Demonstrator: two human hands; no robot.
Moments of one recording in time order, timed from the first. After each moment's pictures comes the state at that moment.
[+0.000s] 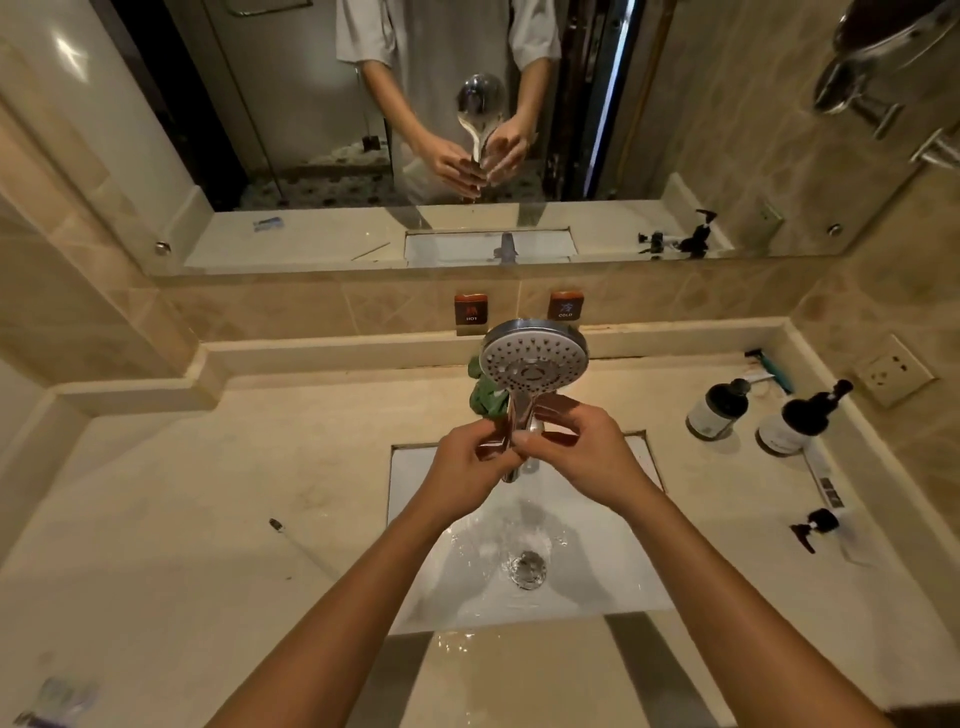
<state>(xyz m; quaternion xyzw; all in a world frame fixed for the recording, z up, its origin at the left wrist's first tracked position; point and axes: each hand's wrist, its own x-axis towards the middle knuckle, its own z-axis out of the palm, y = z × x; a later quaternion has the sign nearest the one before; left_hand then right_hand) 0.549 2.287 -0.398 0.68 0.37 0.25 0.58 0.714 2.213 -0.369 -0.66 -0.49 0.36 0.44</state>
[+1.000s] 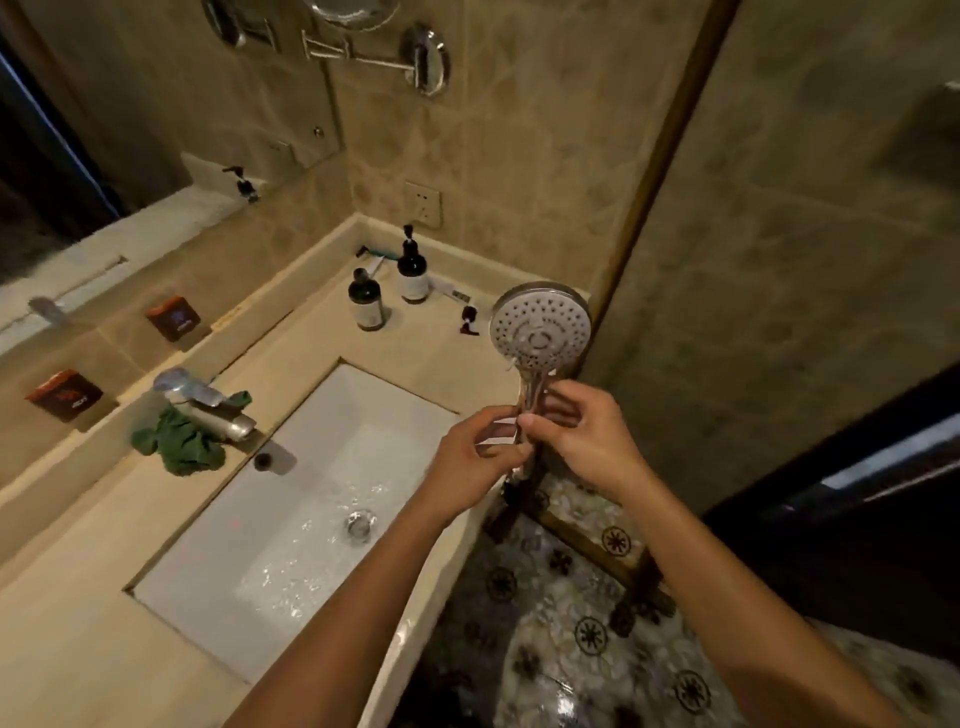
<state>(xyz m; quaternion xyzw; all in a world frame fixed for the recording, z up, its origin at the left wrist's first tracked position) 0.604 2.072 -0.395 0.73 0.01 -0.09 0.68 0.633 1.903 -0.358 -0.82 -0.08 0.06 0.56</state>
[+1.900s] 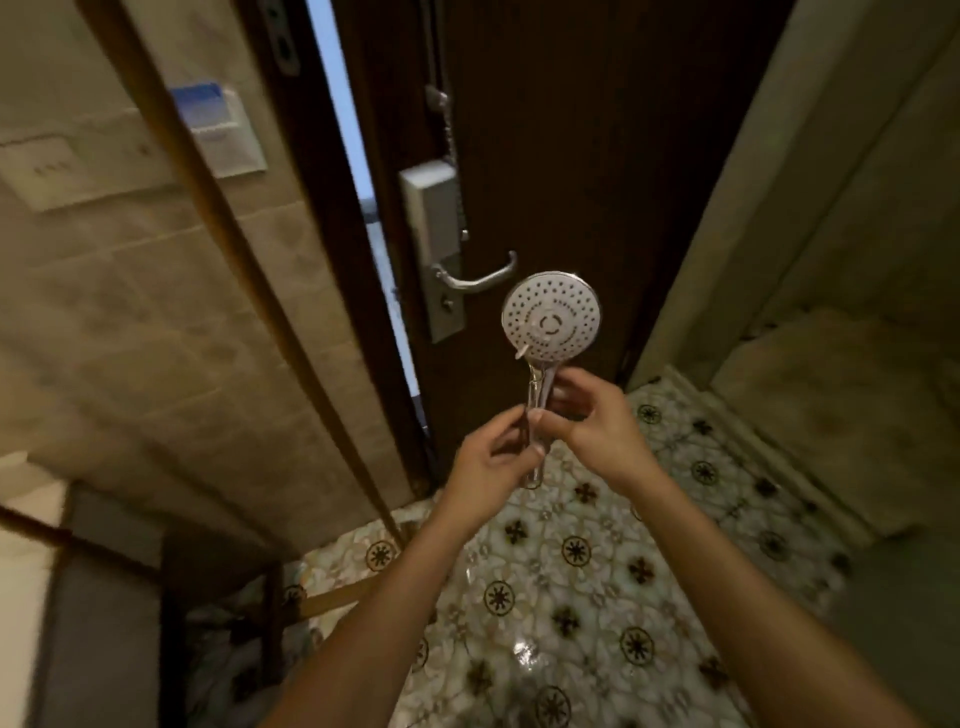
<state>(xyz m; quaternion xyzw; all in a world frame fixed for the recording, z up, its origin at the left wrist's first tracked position) 0.443 1.492 -0.379 0.66 -0.32 -0.38 0.56 0.337 1.368 -0.346 -0.74 0.27 -0.25 0.56</state>
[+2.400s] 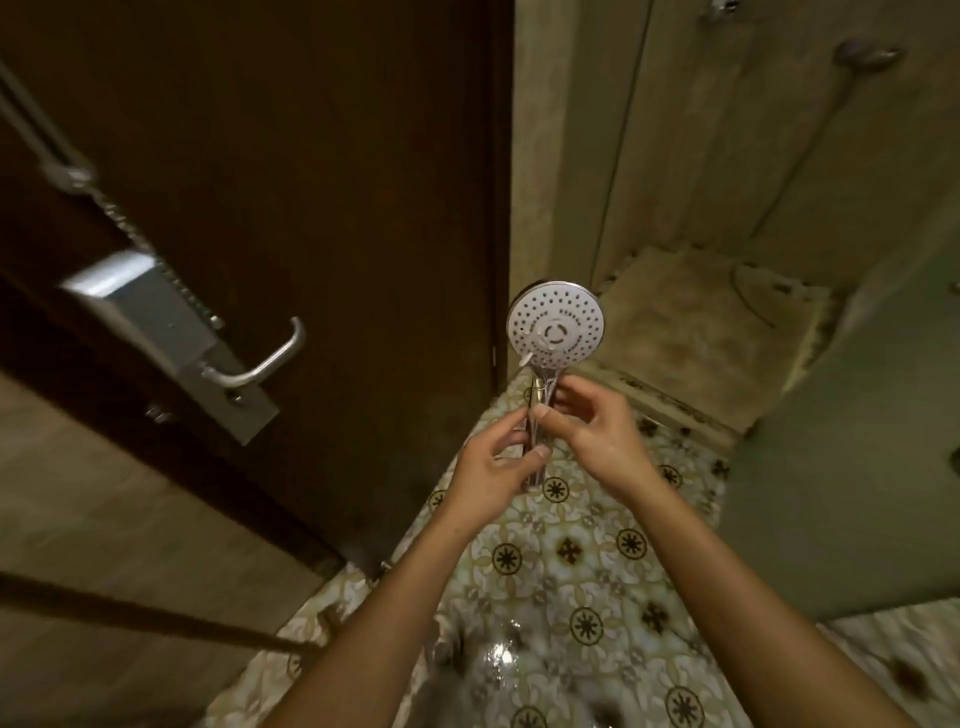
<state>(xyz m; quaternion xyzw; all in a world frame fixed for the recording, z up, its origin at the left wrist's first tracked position) 0.360 1.307 -0.386 0.60 -0.43 -0.49 0.46 0.216 1.232 -0.368 -0.66 0.42 -0.38 0.50</state>
